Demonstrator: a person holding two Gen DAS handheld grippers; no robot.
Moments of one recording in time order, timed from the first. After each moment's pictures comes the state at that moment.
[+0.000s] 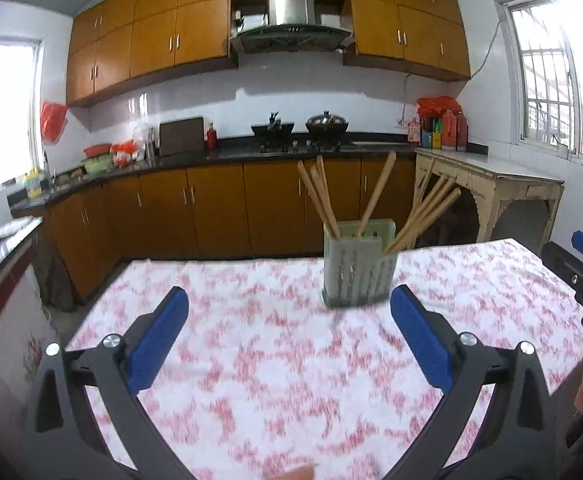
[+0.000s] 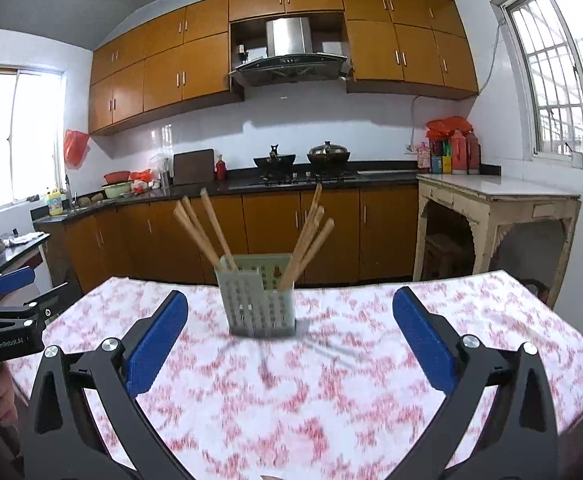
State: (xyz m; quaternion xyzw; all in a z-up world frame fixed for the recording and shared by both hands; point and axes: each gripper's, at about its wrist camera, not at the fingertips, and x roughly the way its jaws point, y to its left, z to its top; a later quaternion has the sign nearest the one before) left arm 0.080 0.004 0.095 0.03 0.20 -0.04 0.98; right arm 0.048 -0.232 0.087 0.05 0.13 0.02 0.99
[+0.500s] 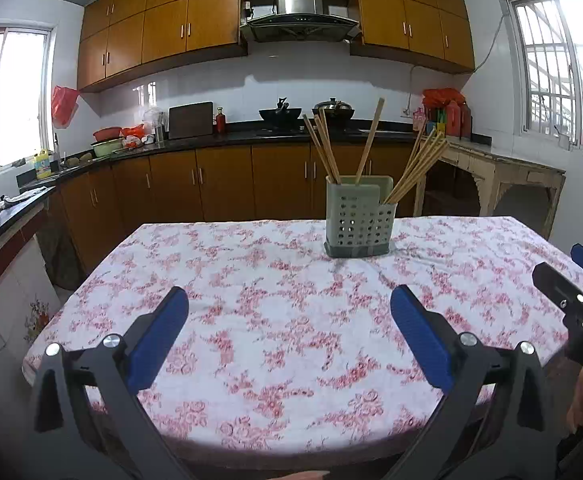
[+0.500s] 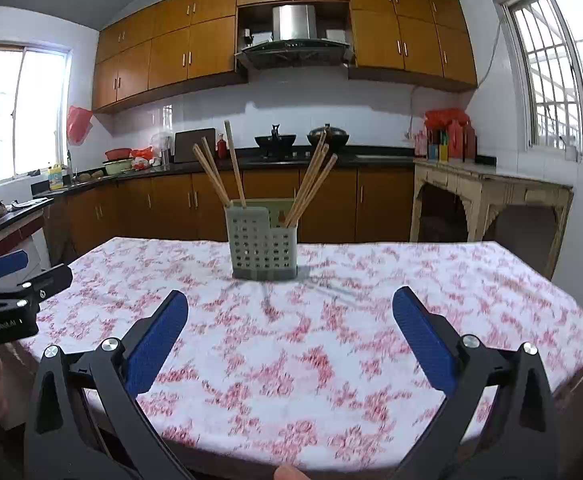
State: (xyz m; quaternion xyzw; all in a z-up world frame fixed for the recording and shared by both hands) left arm 0.018 0.010 0.036 0.03 0.21 -0.03 0.98; right arm -0.006 -0.216 0.026 0.03 0.15 0.02 0.99
